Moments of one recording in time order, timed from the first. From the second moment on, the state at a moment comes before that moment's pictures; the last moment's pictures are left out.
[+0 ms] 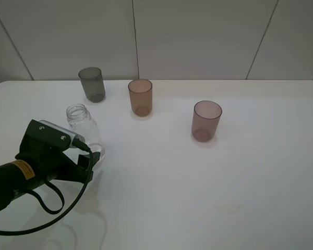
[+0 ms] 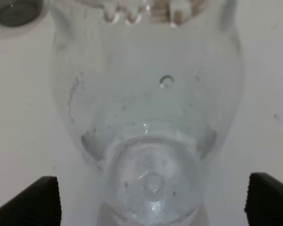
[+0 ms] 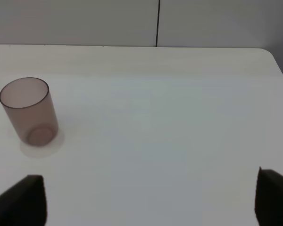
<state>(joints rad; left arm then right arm) -0.58 1.89 -0.15 -0.16 -1.20 0.02 -0.08 0.00 -0.52 -0.01 1.07 -0.04</state>
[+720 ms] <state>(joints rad) -0.58 1.90 -0.23 -0.20 -1.21 0.05 -0.08 0.00 -0.52 -0.01 1.07 -0.04</state>
